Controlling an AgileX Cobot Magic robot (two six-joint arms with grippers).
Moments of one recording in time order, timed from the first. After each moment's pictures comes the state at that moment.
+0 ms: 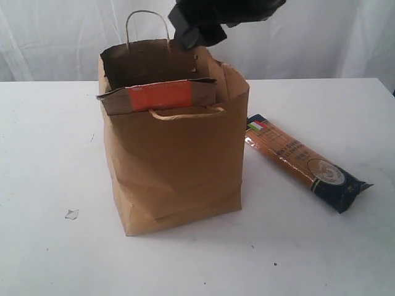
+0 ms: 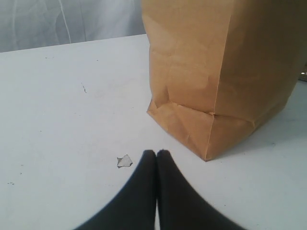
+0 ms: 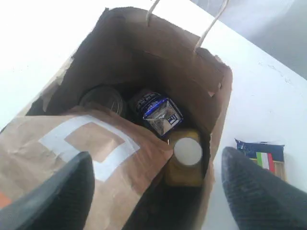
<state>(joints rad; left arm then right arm) -0.43 0.00 0.02 -0.18 0.27 0.13 0.64 1.49 -1.63 0.05 0.97 -0.18</state>
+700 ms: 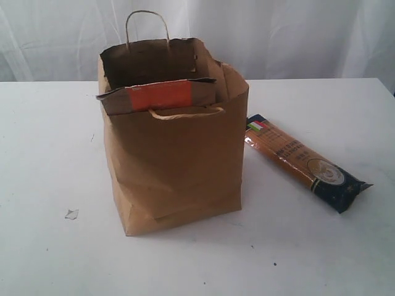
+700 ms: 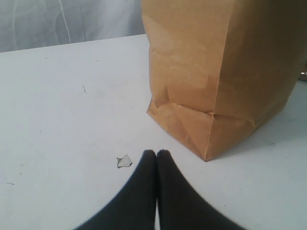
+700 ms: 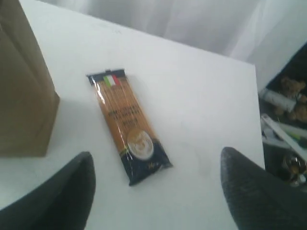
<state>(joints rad) -0.43 0.00 0.02 -0.18 0.27 0.13 0.36 0.75 -1.05 -0.27 1.01 0.03</state>
